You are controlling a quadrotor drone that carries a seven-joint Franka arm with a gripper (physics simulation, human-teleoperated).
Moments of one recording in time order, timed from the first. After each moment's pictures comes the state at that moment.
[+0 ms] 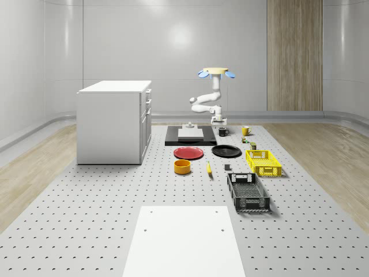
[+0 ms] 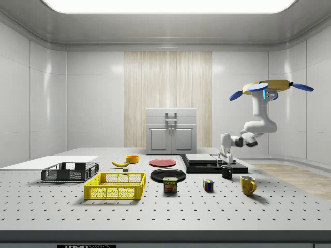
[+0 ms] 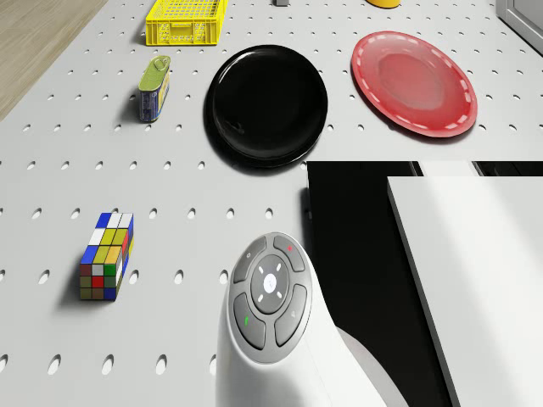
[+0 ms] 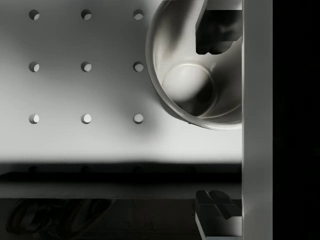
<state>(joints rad) -1.12 -1.29 1.05 -2.78 -2.15 1.48 1.59</state>
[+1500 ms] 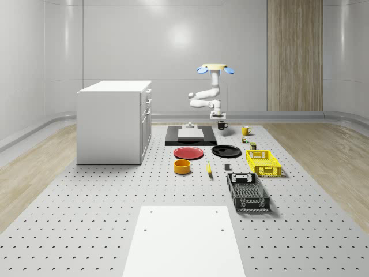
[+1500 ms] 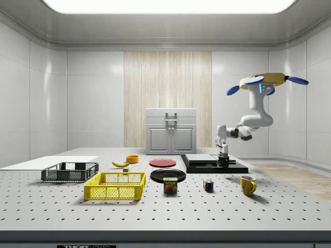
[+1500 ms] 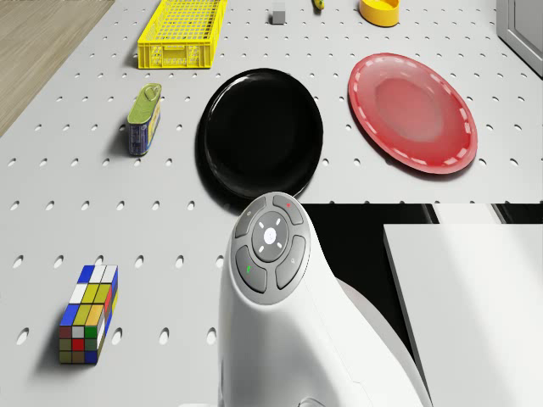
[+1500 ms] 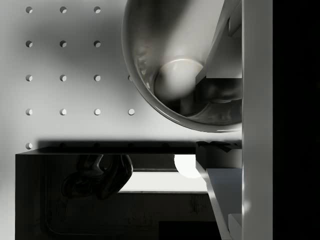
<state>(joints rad) -1.16 -1.31 1.16 -2.79 -2.04 1.46 1.62</state>
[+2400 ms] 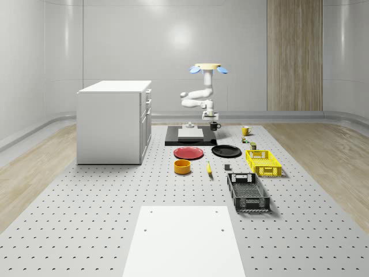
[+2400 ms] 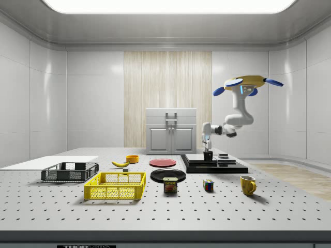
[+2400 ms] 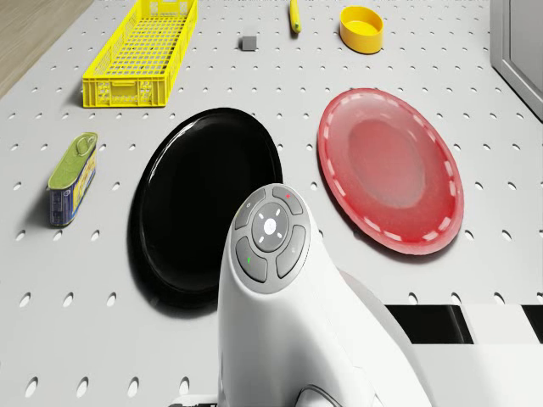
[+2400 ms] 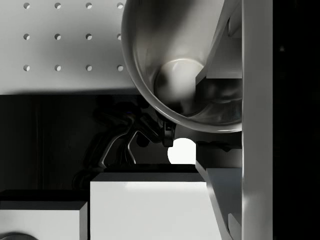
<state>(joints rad) -1.17 -1.34 1.19 -2.79 -2.01 1.48 1.64</state>
